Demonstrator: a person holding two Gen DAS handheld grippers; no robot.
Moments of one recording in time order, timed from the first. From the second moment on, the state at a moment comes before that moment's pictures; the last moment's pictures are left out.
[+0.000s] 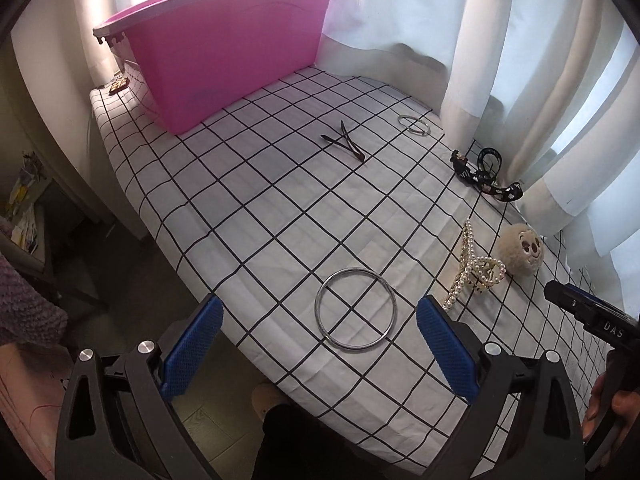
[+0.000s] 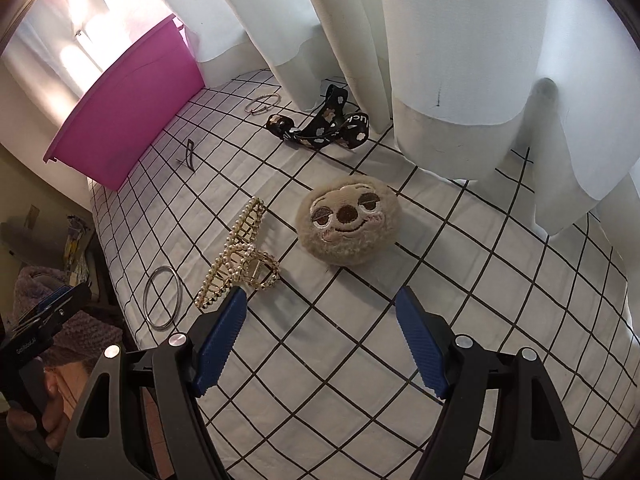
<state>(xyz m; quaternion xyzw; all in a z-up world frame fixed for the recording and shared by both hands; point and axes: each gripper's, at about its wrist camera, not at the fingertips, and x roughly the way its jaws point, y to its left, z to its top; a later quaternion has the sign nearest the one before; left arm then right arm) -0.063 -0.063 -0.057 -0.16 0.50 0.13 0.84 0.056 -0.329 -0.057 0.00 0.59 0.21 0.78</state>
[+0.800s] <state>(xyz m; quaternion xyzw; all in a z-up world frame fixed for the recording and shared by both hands) -0.049 -0.095 -0.133 -0.15 0.49 0.12 0.85 0.080 -0.333 -0.104 0.01 0.56 0.20 0.80</state>
